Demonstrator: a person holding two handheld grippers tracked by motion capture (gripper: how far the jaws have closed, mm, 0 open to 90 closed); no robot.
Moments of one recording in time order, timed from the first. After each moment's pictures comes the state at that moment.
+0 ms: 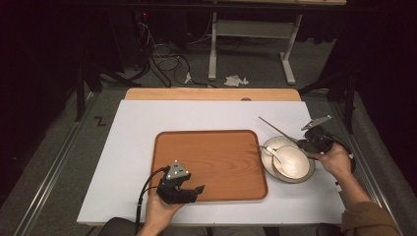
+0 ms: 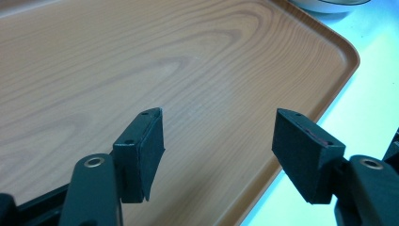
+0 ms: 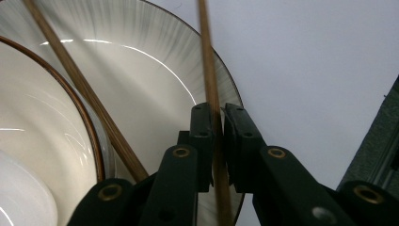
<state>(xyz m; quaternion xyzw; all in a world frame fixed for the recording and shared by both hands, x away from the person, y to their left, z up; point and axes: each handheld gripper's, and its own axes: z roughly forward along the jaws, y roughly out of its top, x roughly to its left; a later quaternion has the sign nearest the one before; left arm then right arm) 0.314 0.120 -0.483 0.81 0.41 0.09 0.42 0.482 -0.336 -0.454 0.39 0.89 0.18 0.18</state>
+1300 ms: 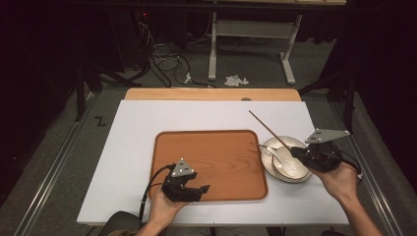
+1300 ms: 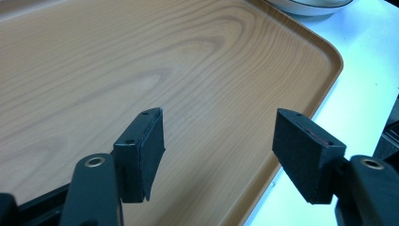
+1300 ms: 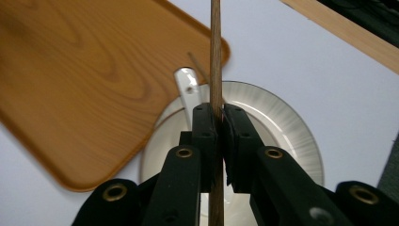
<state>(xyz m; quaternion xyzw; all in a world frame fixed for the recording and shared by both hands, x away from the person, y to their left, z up) 0.322 0.109 -0.481 0.82 0.38 0.07 0.42 0.377 -0.287 -0.380 0.35 0.87 0.30 0.20</state>
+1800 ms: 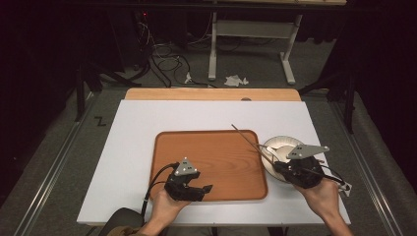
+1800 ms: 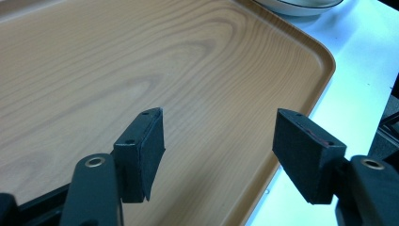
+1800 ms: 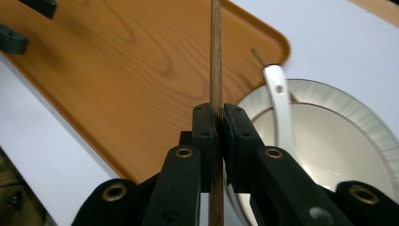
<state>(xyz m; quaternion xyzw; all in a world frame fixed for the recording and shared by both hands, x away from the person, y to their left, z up) 0.326 0.104 -0.480 0.83 0.37 0.07 0.42 0.346 -0.244 -0.397 0.34 0.87 0.31 0.17</state>
